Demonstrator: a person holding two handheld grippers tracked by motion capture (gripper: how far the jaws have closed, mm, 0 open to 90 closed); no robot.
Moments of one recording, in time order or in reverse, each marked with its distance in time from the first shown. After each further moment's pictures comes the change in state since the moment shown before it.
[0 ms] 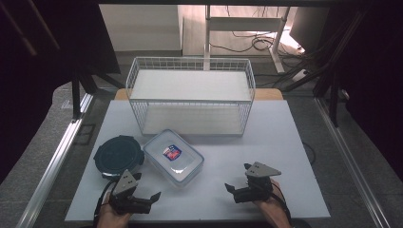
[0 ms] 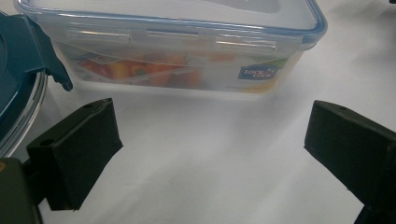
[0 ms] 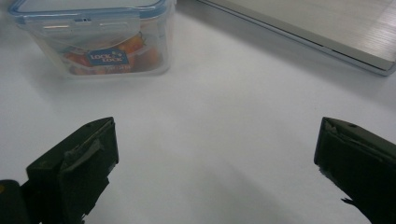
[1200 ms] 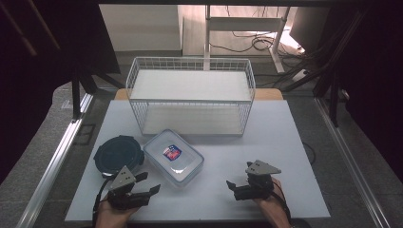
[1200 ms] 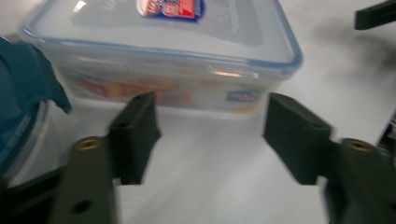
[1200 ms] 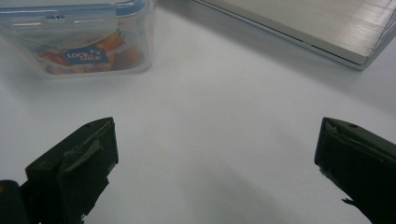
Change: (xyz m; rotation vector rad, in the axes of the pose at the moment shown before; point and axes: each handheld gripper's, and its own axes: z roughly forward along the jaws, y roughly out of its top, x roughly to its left) left arm 0.002 0.017 -0.007 -0.018 -0.032 -0.036; right arm -0.003 0.004 -0.001 0.027 -0.058 0.008
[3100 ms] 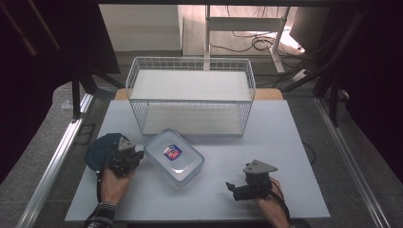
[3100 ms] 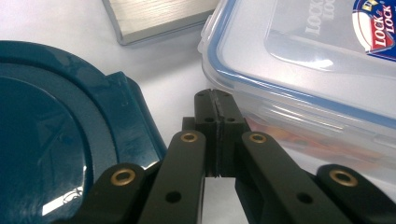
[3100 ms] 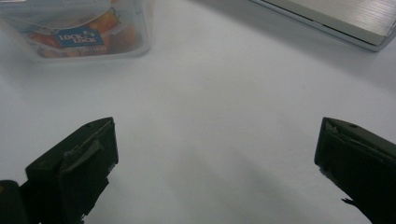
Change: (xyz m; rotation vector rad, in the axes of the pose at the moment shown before) left arm 0.072 0.035 0.042 0.147 0.276 -0.138; right arm -0.001 -0.002 0.007 0.067 0.010 0.008
